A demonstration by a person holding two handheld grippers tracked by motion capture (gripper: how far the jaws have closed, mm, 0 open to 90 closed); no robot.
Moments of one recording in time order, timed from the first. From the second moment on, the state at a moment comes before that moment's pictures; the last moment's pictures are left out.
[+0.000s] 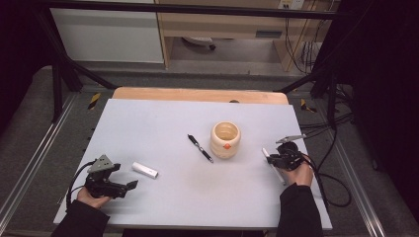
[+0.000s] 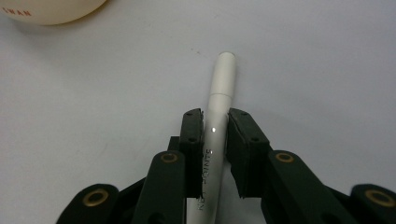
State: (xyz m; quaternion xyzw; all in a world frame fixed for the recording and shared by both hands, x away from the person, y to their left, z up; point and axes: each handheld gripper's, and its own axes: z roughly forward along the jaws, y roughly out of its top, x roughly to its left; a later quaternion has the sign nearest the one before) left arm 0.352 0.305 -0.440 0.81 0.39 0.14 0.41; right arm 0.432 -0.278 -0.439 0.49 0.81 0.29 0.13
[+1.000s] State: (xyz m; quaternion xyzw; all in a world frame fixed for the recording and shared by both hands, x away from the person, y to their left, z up) left arm 0.352 0.305 -0.440 0.81 0.39 0.14 0.41; right arm 0.428 -0.277 -0.433 0.50 0.80 0.28 0.14
